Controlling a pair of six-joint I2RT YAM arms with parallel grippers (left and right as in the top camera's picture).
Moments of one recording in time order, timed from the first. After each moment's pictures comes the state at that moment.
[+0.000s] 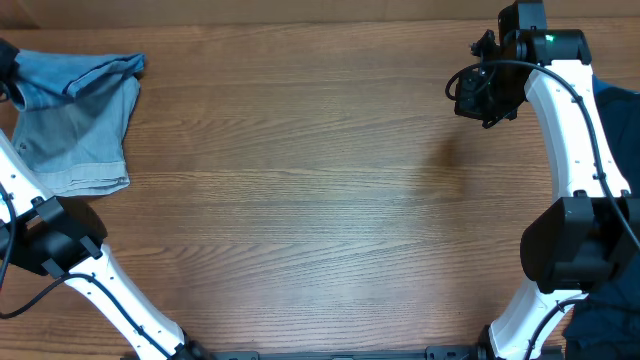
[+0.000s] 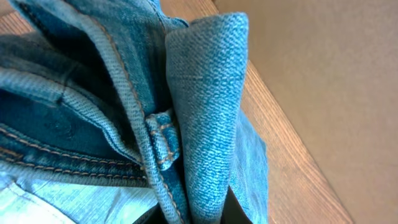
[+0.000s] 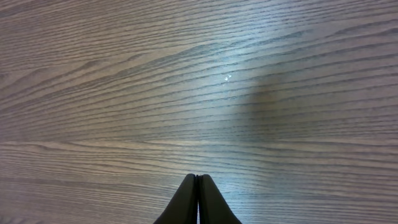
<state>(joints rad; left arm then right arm) 0.60 2.42 2.79 -1.27 0.17 -0.50 -0.01 1.99 1.91 -1.27 -0.23 0.13</state>
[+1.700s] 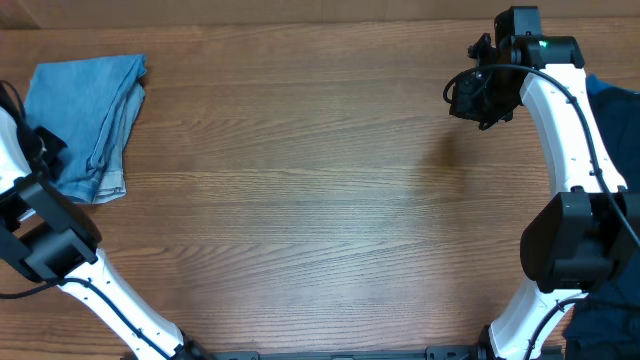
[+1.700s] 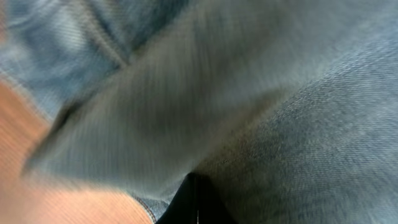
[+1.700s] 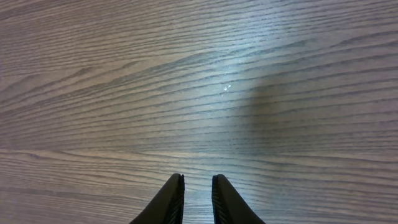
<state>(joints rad) 0.63 2.39 2.17 -1.30 -0.16 -0.37 -0.01 1.99 1.85 -1.18 -0.23 0.13</state>
